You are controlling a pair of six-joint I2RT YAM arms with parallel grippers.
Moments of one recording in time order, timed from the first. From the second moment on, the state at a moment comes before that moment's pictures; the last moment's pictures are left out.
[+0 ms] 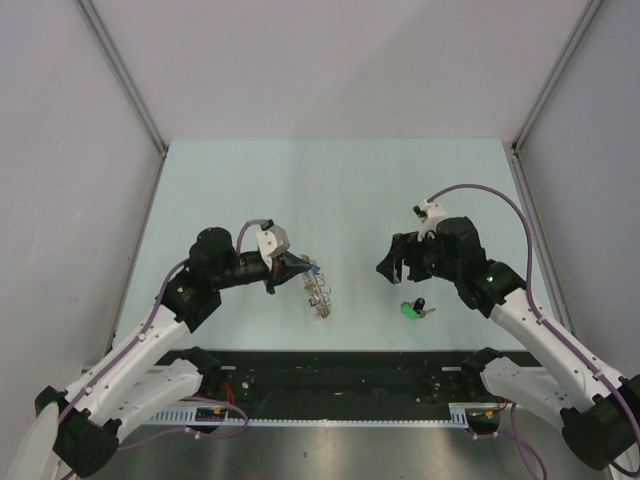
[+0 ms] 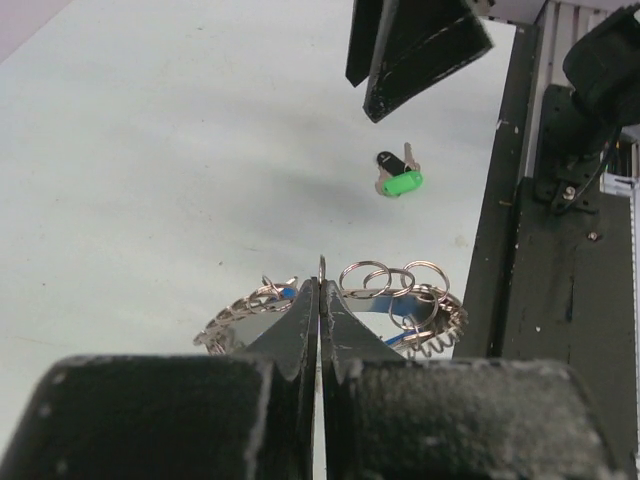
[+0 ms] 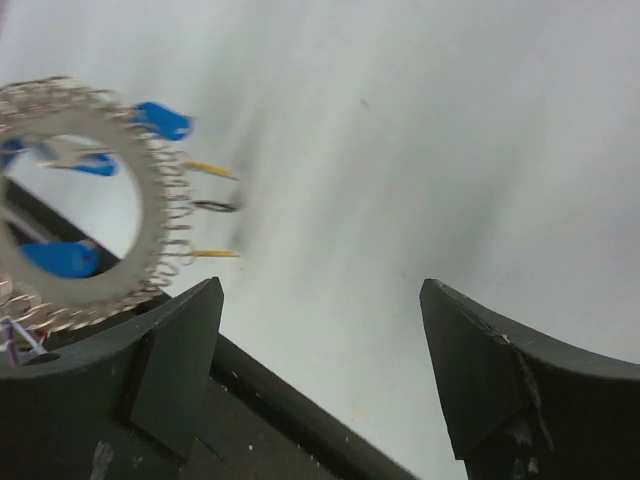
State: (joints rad) left arm -0.57 0.82 0.69 -0.10 0.64 0.13; right arm 0.53 0.91 0.79 -0.39 -0.25 0.34
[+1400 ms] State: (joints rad) left arm -0.57 0.76 0.61 -0.14 0.74 0.38; right arm 0.50 1.07 0.47 -0.42 0.05 0.81
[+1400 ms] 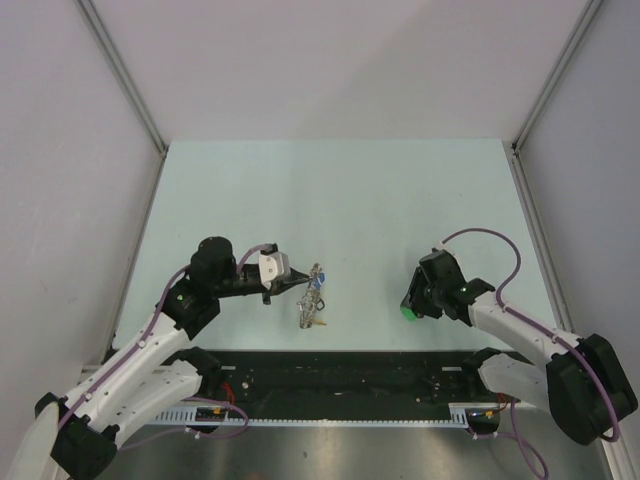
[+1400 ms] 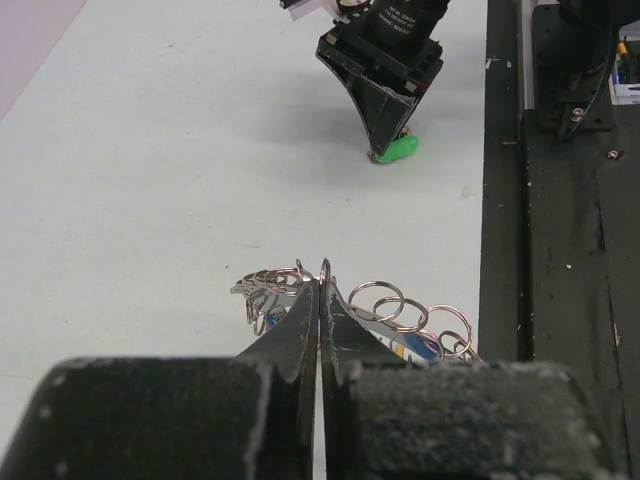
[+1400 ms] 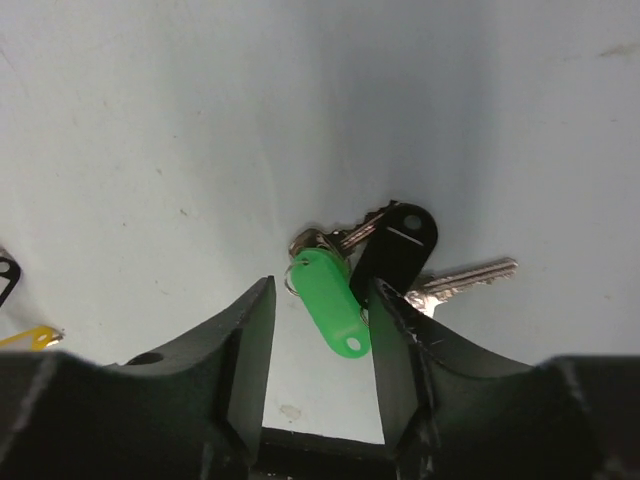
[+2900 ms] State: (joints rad) left arm -0.57 0.74 0.60 -0.14 0.69 0.38; right arm 0.48 1.34 0.62 -0.32 -0.10 0.53
